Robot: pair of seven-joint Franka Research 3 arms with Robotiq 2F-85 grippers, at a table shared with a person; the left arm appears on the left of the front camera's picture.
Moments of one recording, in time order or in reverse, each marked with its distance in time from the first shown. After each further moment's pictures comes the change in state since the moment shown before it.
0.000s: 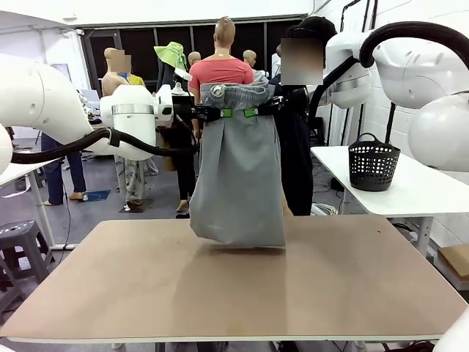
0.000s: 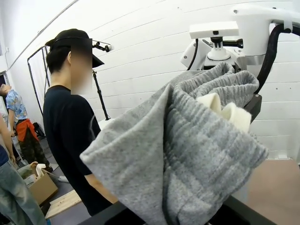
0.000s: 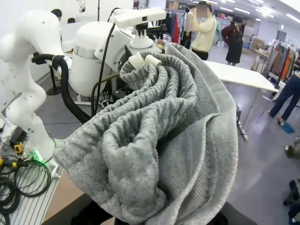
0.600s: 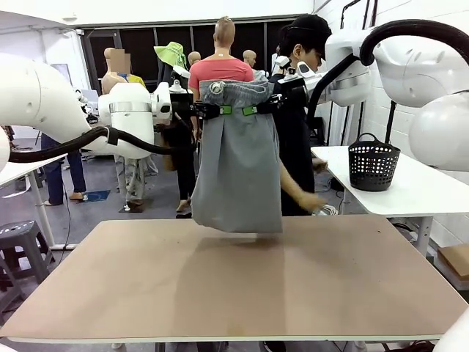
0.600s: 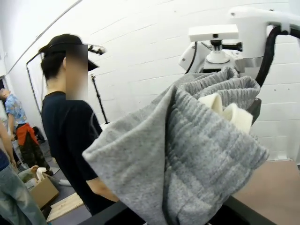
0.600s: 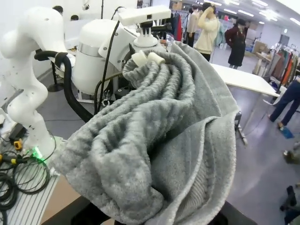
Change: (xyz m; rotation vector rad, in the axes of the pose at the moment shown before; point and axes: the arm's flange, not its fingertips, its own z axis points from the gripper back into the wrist) left arm 0.012 -0.006 0.003 0.000 -0.005 -0.016; right arm 0.009 0.009 -0.001 0.010 0.006 0.048
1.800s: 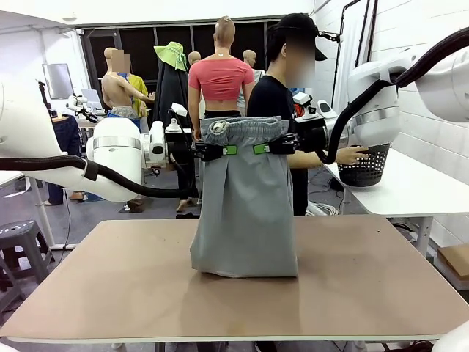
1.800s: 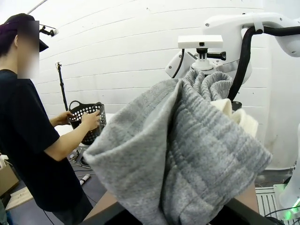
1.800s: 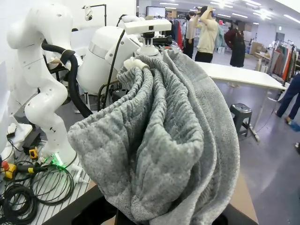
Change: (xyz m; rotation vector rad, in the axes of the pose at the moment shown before) left arm -0.068 -0.130 0.027 -0.157 -0.028 0.121; right arm -0.085 0.141 -0.003 -0.012 -0.070 -0.078
